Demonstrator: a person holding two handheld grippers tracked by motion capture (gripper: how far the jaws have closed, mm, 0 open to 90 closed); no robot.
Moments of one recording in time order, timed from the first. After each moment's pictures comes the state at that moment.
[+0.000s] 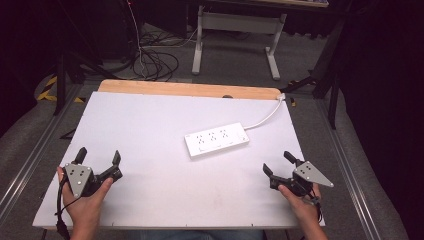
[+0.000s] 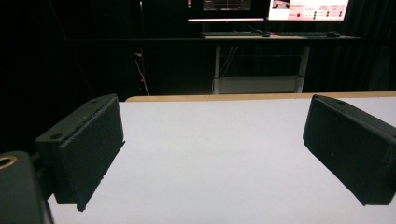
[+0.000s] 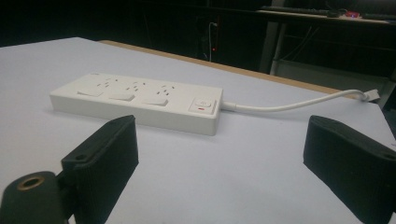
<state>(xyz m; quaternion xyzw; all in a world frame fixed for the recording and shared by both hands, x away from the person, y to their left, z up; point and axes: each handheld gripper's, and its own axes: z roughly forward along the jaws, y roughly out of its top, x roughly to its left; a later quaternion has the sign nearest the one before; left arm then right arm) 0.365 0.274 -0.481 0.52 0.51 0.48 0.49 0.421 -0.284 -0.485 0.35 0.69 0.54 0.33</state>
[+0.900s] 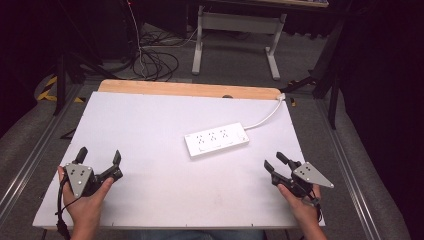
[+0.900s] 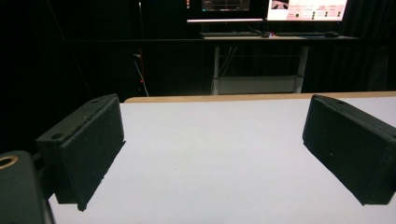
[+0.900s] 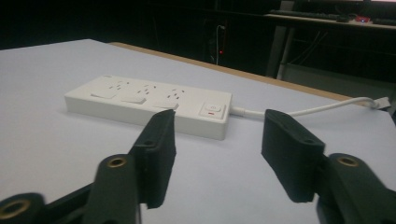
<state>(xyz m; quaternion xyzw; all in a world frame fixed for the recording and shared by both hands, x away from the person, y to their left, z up) 0.366 0.272 -0.481 0.52 0.50 0.48 0.49 0.418 -0.282 -0.481 0.34 0.69 0.55 0.32</state>
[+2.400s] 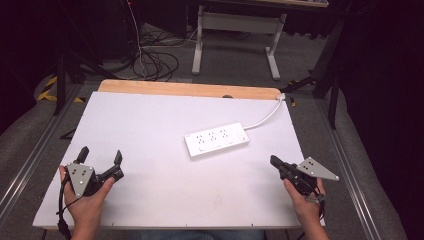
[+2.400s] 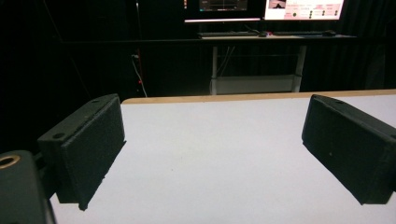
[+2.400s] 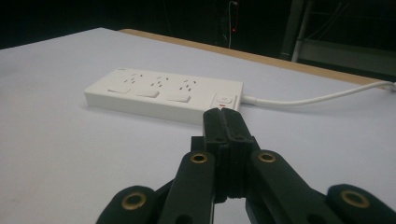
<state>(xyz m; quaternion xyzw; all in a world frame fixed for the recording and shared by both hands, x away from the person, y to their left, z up) 0.366 0.270 -0.481 0.53 0.50 0.48 0.49 0.418 -0.285 -0.460 0.36 0.72 0.53 0.28</state>
